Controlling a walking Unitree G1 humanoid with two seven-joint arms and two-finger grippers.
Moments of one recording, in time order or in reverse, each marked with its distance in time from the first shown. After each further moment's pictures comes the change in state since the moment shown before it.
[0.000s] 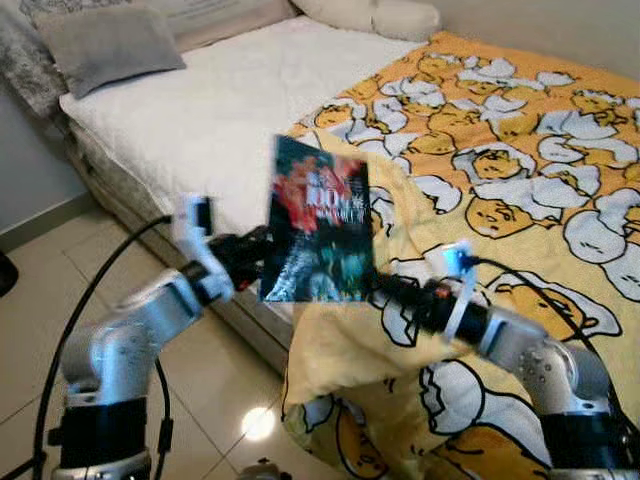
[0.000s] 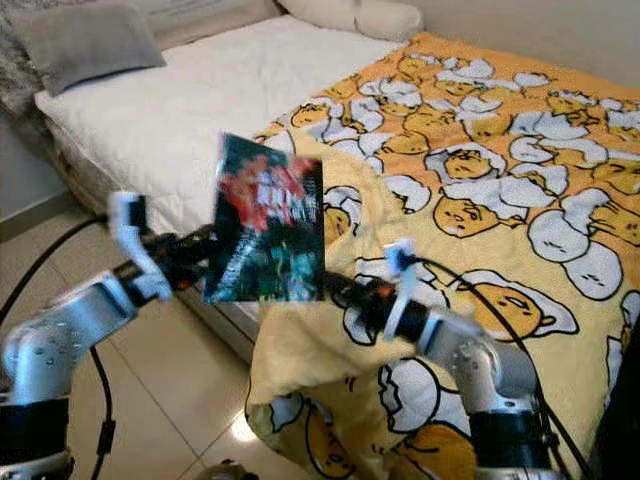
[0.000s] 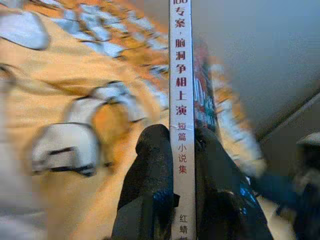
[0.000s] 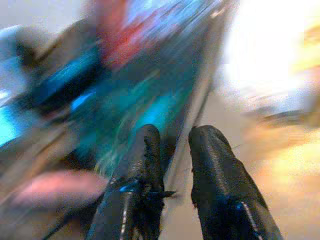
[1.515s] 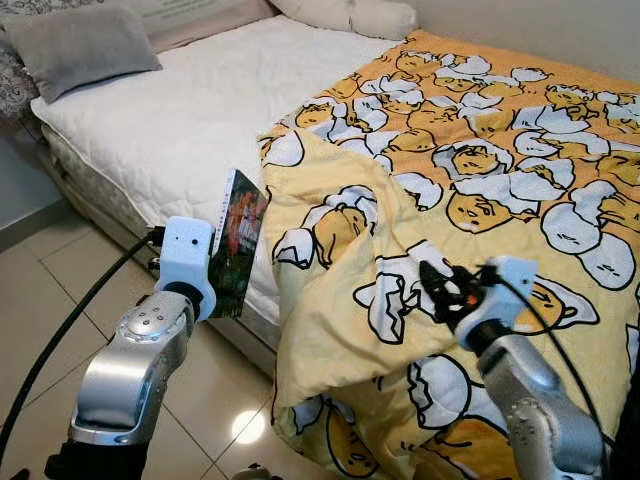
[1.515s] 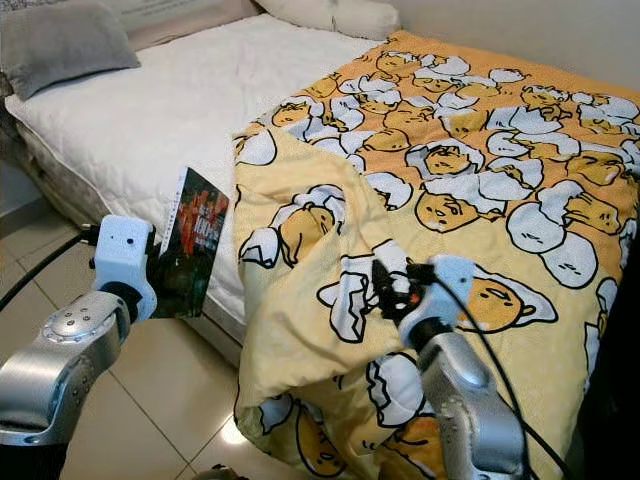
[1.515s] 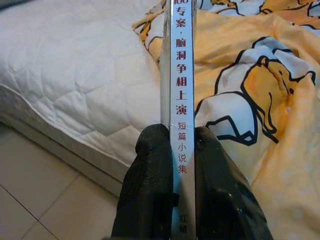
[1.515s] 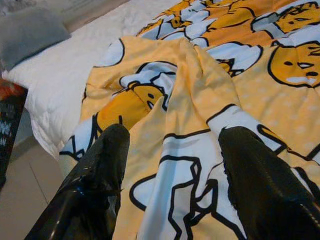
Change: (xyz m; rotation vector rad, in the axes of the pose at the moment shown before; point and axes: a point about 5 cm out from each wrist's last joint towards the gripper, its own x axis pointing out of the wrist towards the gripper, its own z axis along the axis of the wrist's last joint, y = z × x) left arm -0.020 0.022 -0.016 0.465 0.087 0.593; right arm -0.013 0.015 -0.017 -0.267 -0.177 -0.595
